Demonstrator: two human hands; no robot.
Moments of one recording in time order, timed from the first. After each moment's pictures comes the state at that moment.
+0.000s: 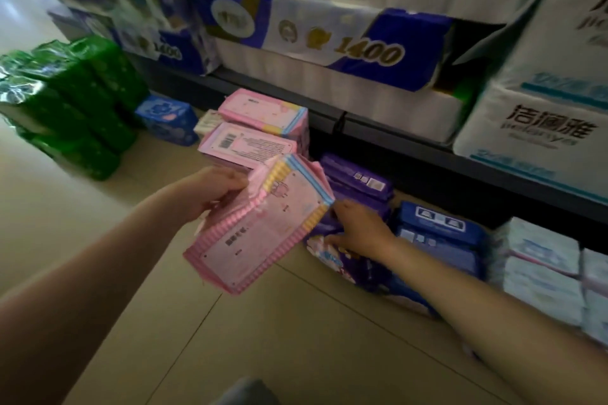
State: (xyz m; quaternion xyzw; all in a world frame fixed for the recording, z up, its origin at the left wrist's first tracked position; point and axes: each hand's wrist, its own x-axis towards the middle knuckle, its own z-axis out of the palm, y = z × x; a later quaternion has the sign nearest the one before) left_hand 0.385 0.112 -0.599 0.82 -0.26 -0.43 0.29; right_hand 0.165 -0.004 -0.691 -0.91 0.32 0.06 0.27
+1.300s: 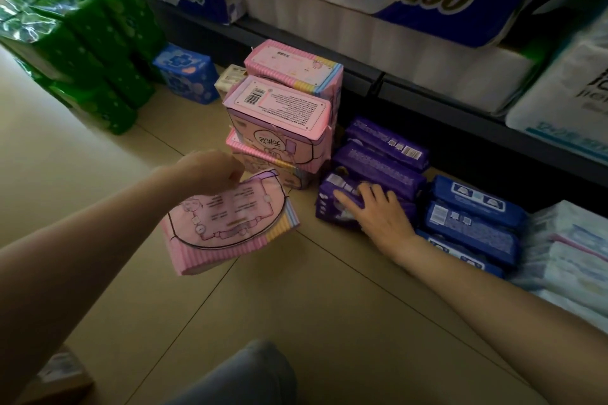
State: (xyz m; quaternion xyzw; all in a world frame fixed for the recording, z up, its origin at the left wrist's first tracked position) left_hand 0.418 0.141 -0.633 0.78 -0.55 -0.20 -0.24; right_hand 0.165 0.023 -0.743 -0.97 0.24 0.08 -0.05
